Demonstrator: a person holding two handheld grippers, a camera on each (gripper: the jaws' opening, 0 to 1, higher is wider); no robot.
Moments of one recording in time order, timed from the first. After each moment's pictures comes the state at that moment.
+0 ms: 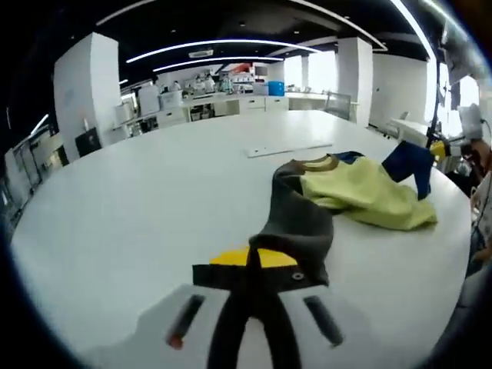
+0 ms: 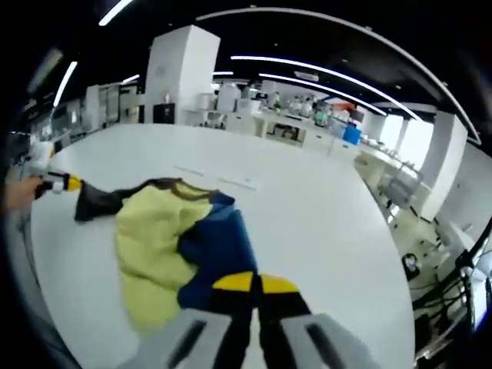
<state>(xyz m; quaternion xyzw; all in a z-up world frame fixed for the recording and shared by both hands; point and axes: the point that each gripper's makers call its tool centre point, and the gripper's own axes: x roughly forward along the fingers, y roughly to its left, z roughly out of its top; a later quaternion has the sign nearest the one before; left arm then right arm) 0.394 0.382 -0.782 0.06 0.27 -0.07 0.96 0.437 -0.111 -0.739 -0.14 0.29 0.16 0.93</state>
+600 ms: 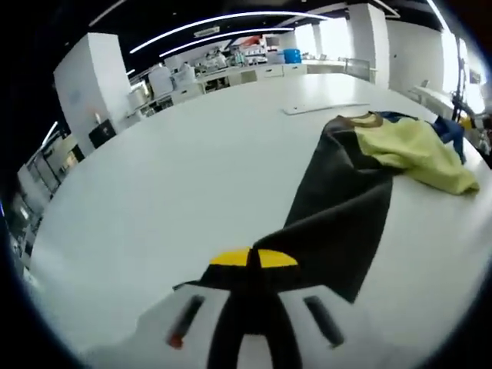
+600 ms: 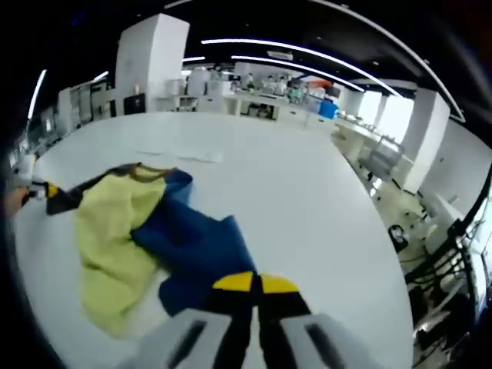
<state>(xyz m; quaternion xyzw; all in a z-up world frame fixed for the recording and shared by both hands) 0.416 0.433 -0.833 0.11 0.34 -0.03 0.93 0.452 -0.165 -0.776 -0.11 0.34 0.09 0.93</state>
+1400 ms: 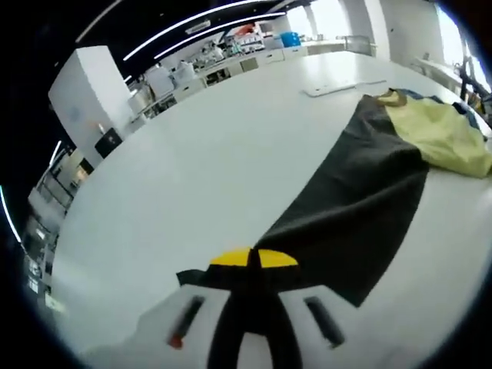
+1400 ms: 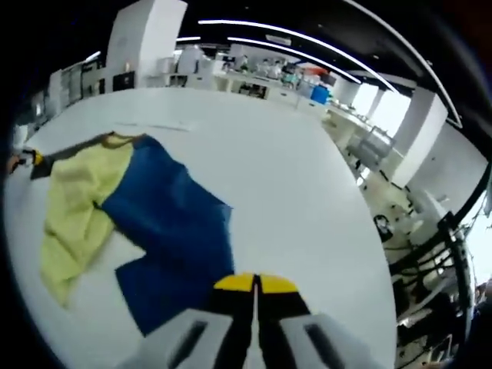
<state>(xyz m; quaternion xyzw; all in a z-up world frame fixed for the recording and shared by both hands) 0.446 0.479 -0.834 0.18 0.36 -0.03 0.91 0.455 -0.229 -0.810 -0.15 0.38 0.05 0.91</state>
